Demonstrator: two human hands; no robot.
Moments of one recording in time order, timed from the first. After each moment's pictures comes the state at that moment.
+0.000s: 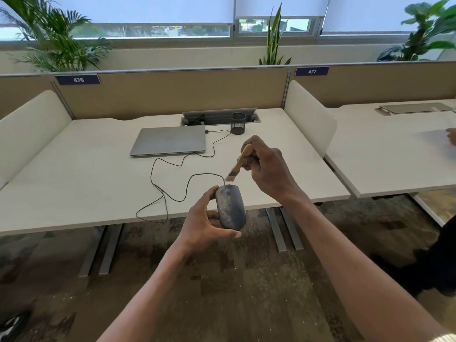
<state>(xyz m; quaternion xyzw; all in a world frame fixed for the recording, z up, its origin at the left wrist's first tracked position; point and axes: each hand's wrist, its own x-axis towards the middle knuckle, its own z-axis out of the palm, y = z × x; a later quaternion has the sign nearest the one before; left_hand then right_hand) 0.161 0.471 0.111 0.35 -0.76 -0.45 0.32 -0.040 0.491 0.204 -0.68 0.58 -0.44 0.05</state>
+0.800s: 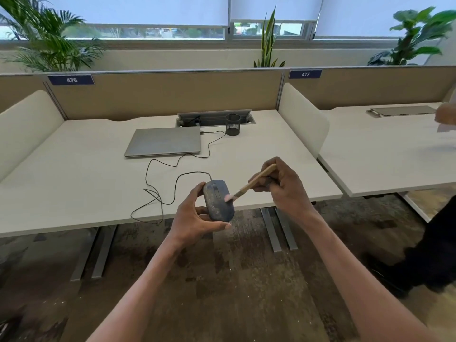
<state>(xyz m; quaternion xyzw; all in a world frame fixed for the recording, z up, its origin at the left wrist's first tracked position) 0.167 0.462 0.110 0.36 -0.74 -0.45 0.35 -0.061 0.539 0.176 -0.57 0.57 -0.55 0.24</state>
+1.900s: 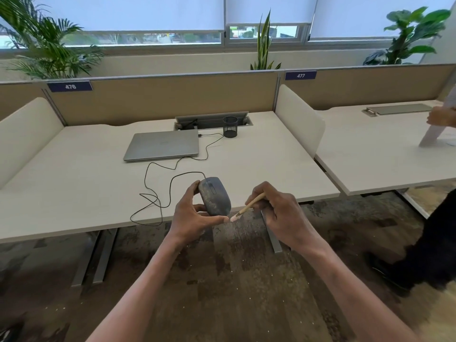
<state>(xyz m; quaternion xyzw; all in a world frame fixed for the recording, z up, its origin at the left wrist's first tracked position) 0.161 0.462 0.115 0.39 -0.73 -0.44 0.36 -0.045 0.587 0.164 -0.69 0.59 -0.41 0.08</state>
